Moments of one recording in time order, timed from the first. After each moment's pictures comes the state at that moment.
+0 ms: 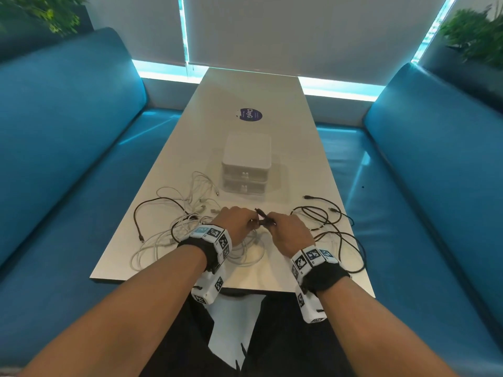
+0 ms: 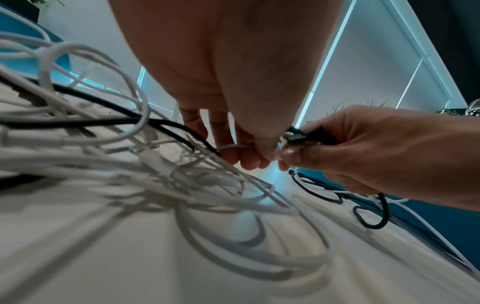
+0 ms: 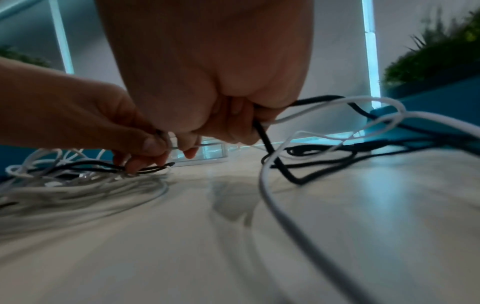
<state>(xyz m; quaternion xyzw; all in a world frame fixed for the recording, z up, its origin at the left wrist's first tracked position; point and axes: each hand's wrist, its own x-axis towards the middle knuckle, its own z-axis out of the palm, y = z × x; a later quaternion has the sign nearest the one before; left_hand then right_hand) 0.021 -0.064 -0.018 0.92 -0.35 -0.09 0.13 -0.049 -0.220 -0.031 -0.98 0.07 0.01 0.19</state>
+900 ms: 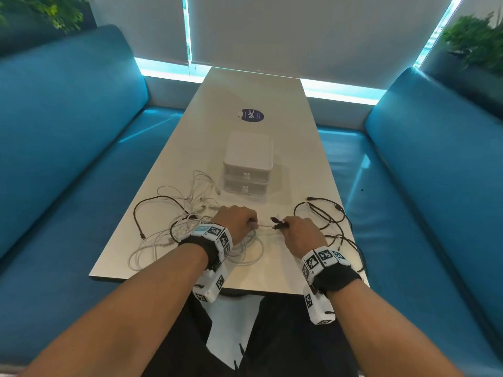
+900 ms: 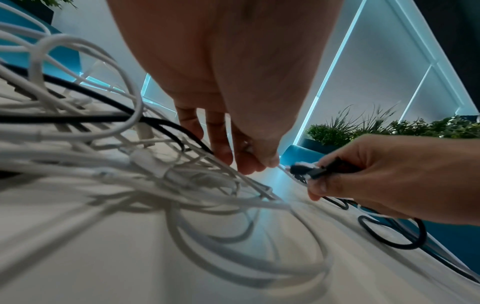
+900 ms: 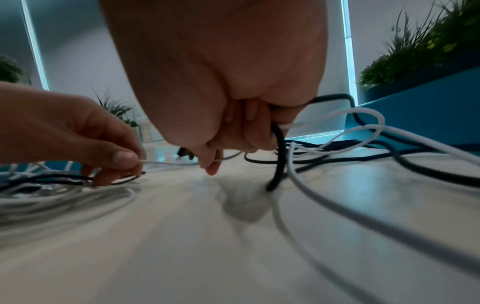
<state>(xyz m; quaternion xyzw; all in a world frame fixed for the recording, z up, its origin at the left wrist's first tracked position) 0.030 -0.061 -0.027 0.92 -0.33 -0.09 0.15 -0.054 -0.242 -0.032 -0.98 0.15 0.04 0.15</state>
